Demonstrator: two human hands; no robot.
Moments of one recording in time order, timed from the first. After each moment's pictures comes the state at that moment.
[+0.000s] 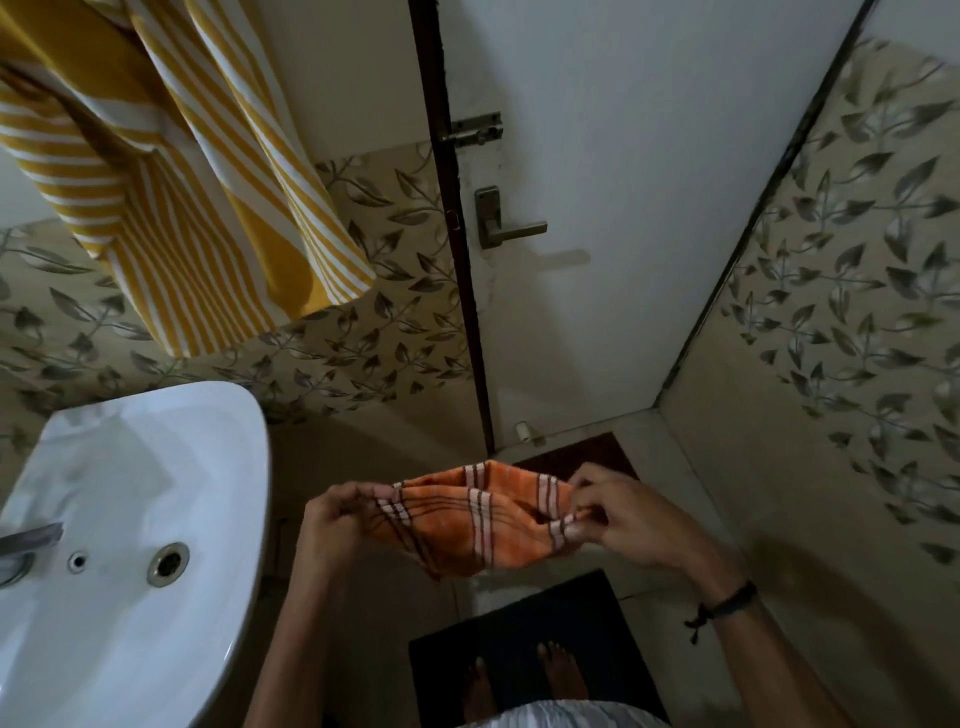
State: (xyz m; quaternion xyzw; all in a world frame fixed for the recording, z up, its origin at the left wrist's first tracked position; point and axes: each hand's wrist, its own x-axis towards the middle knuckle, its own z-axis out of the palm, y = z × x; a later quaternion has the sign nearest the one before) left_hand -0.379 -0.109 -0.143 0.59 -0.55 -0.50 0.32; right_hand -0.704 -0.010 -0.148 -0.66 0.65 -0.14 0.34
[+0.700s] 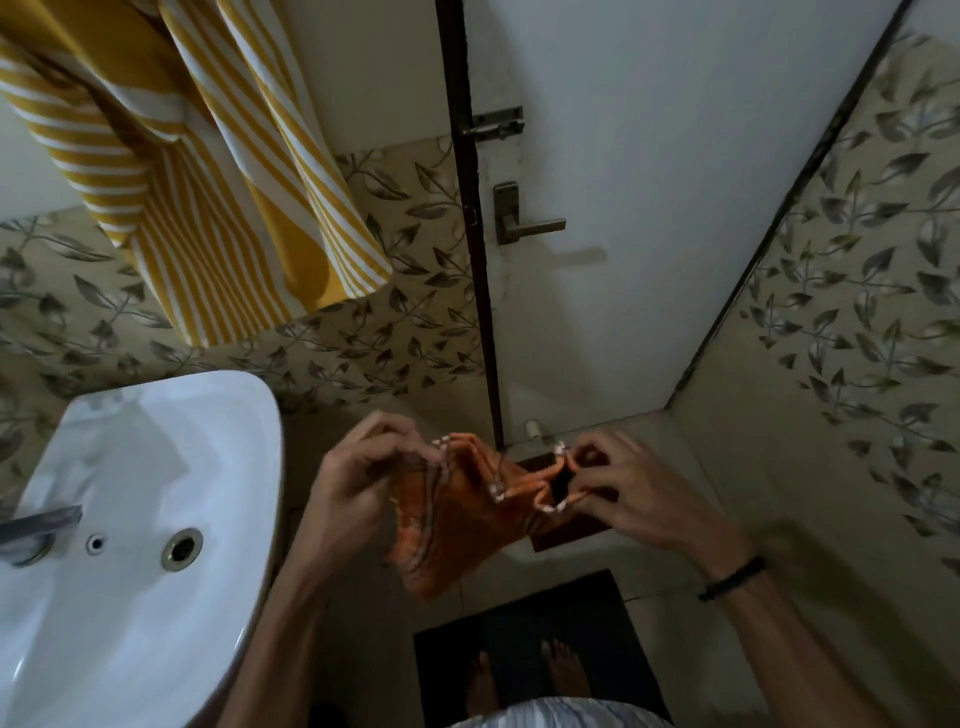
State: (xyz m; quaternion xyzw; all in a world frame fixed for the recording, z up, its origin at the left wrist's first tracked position) left_hand -0.398 -0.111 -0.064 0.34 -0.76 -0.42 0.36; right_hand -0.714 -0.025 -0.150 -0.75 0.61 -0.19 0.18
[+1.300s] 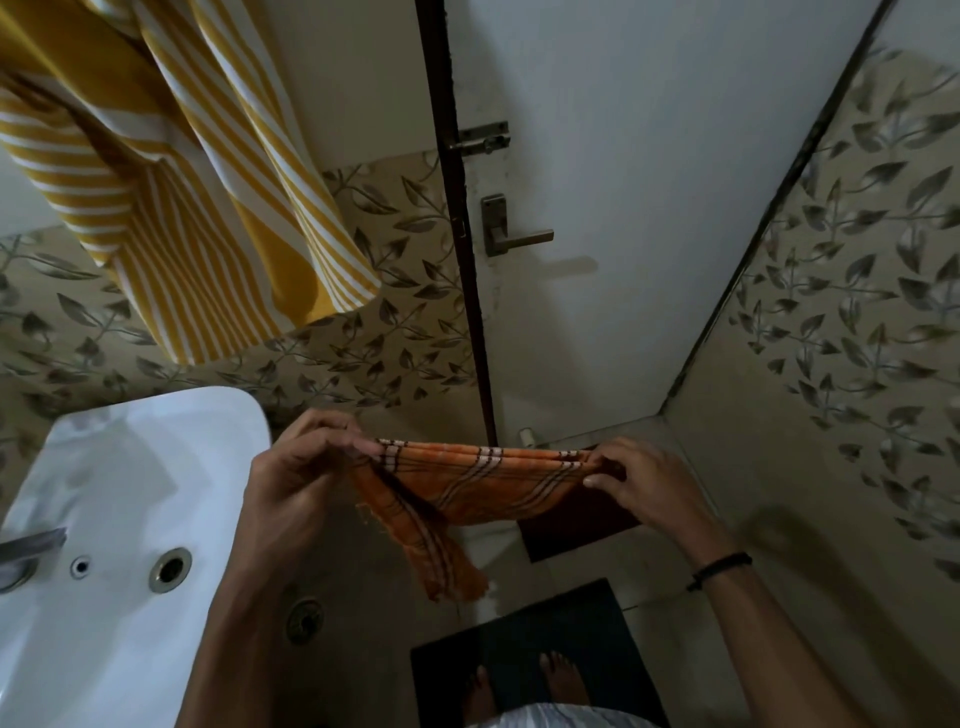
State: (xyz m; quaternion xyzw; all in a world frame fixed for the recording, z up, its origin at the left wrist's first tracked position) left_hand -0.380 -0.125 -0.049 0.36 -0.72 -0.43 0.42; right_hand -0.738 -0.041 -0.180 -0.62 0.73 -0.22 0.16
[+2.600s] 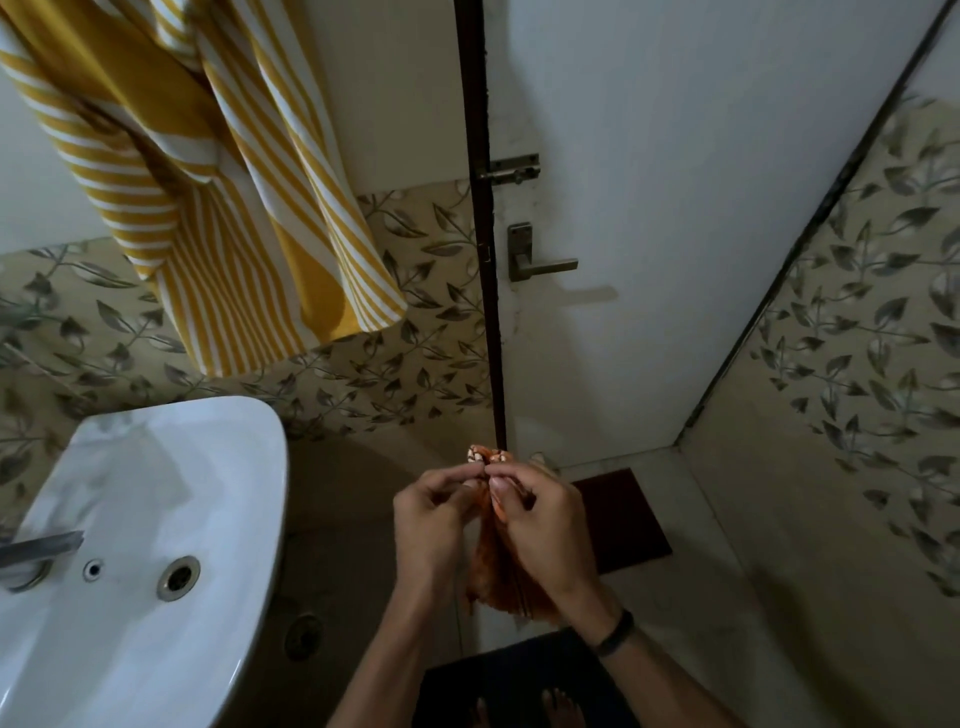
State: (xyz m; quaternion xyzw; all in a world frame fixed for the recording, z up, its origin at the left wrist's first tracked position) left_hand -0.471 -0.106 -0.108 0.56 -0.45 -0.56 0.41; right_hand -0.594 -0.066 -0.122 -0.52 0.65 -0.50 0.24
